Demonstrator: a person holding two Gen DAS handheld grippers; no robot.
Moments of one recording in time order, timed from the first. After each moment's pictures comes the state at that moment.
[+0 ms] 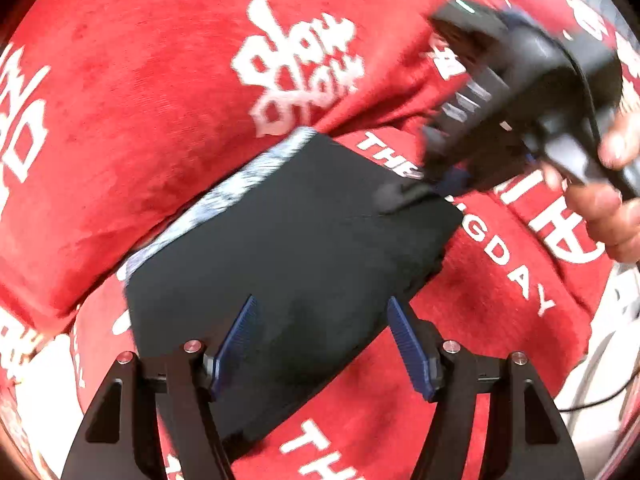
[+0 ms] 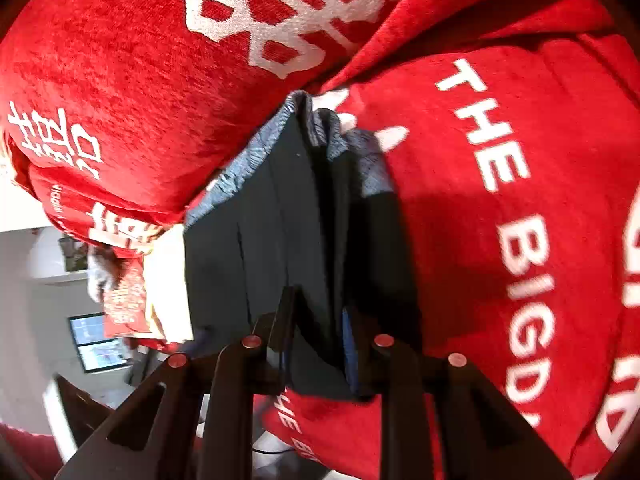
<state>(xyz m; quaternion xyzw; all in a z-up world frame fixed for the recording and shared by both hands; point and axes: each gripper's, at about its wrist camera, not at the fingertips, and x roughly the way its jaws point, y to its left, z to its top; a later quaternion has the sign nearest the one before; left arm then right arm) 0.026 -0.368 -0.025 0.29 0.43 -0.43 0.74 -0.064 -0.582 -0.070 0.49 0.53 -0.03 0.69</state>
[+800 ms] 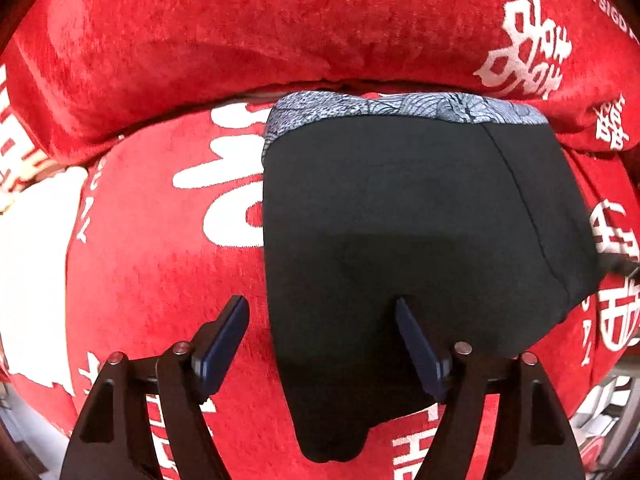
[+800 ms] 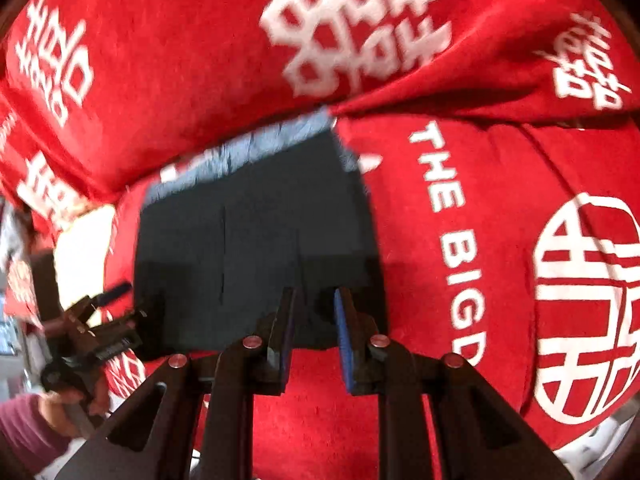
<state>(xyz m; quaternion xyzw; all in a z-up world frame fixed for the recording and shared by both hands) 0.133 -0.270 -0.095 0.16 0.60 -0.25 0.74 -0.062 -0.507 -0.026 0.30 0.57 -0.15 0.75</state>
